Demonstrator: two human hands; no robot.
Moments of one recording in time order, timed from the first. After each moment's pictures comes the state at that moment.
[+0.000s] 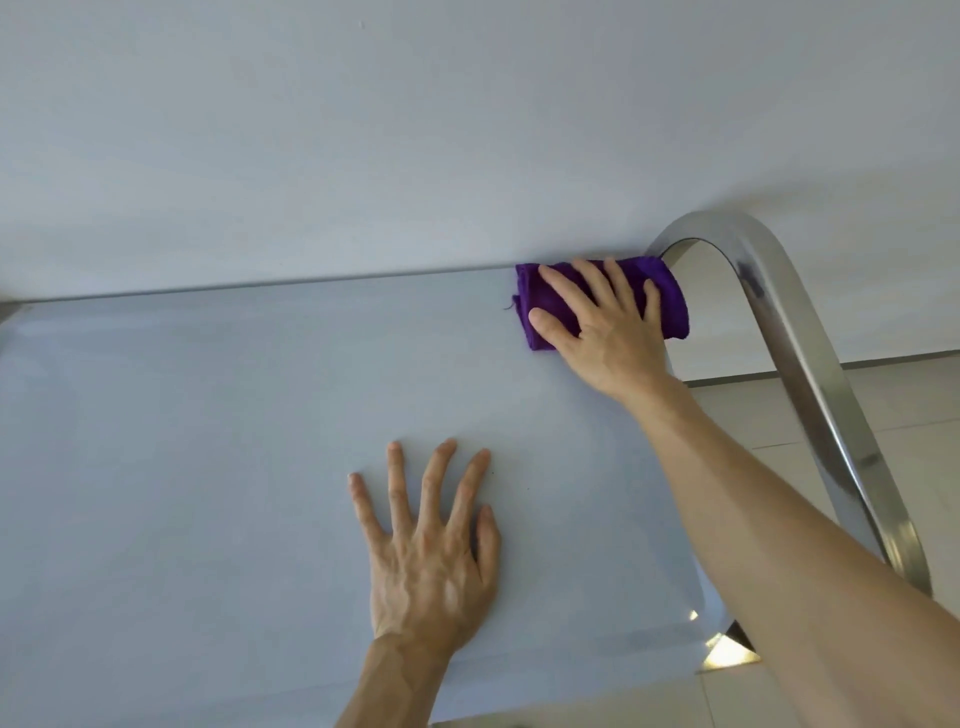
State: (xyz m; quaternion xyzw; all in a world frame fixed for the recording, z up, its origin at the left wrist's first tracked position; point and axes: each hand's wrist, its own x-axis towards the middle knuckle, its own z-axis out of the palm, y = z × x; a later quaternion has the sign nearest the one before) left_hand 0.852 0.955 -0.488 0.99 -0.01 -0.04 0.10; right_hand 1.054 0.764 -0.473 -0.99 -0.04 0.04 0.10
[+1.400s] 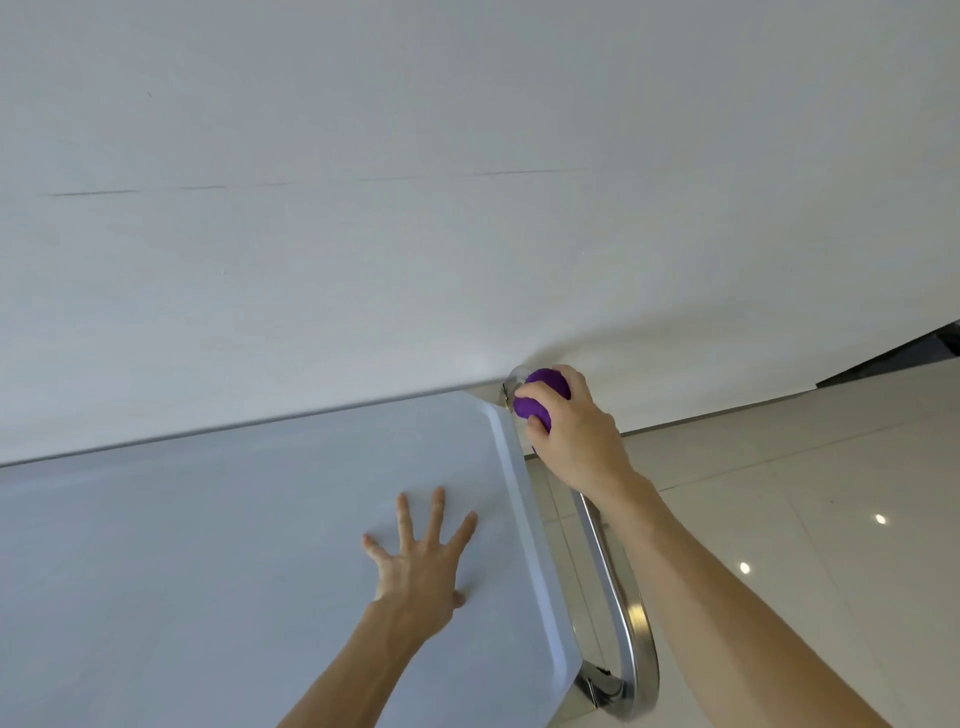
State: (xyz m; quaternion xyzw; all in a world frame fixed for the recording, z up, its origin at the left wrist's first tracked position) left_hand 0.947 0.879 -0.427 0.92 -0.15 -0.35 0.01; right_hand 1.041 0.688 -0.331 -0.98 0.00 0.07 0.20
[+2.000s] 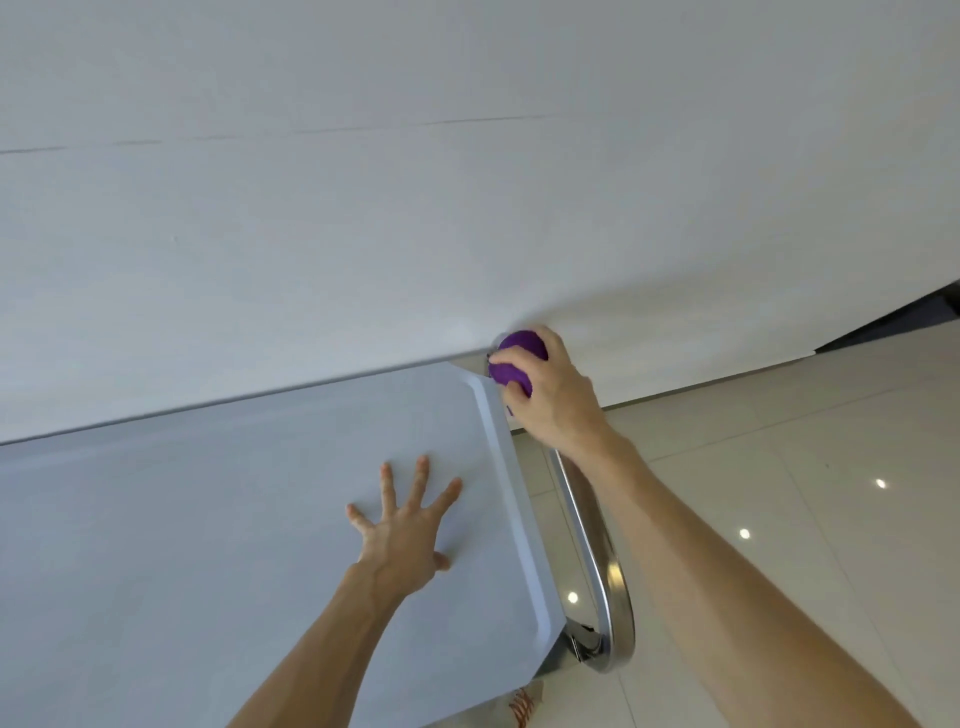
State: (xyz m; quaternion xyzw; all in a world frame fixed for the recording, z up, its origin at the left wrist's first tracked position) left_hand 0.953 0.877 -0.411 0.91 -0.12 -0.39 0.05; right_hand 1.044 0.681 -0.335 -0.96 -0.02 0.06 0.26
